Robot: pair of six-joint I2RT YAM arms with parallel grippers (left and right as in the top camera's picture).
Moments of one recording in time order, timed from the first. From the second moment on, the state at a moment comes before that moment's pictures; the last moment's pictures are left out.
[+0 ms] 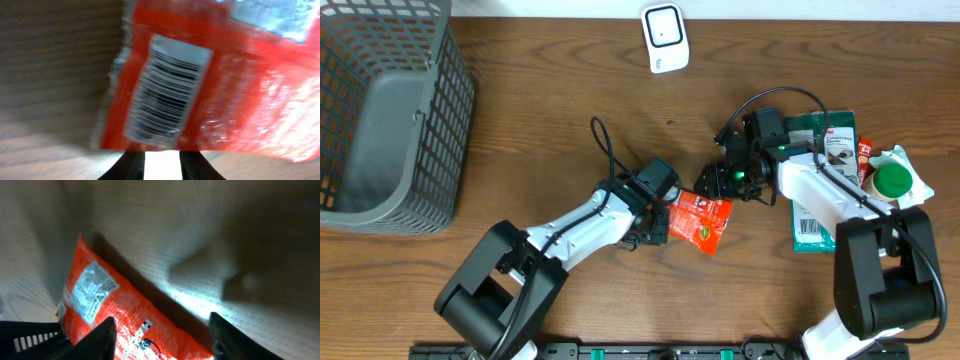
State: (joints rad) left arm -0.71 1.78 0.98 -0.58 0.16 -0.60; right arm 0.24 1.79 1.03 -0.54 -0.46 0.18
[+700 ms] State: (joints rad) left arm -0.61 1.78 1.08 -0.74 0.06 -0.51; right arm 0.23 1.80 1.02 -0.73 -0.59 0.12
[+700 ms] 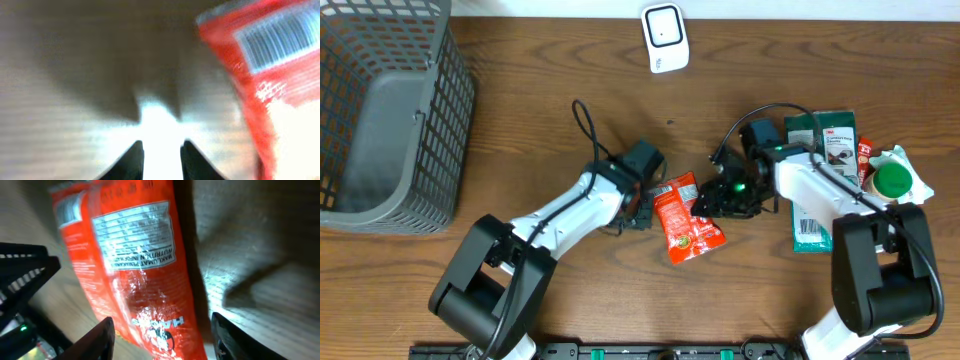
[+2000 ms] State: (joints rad) left arm -0.59 1.97 1.25 -0.73 0.31 -0.44; right arm 0.09 1.84 0.82 -0.41 -0.94 0.03
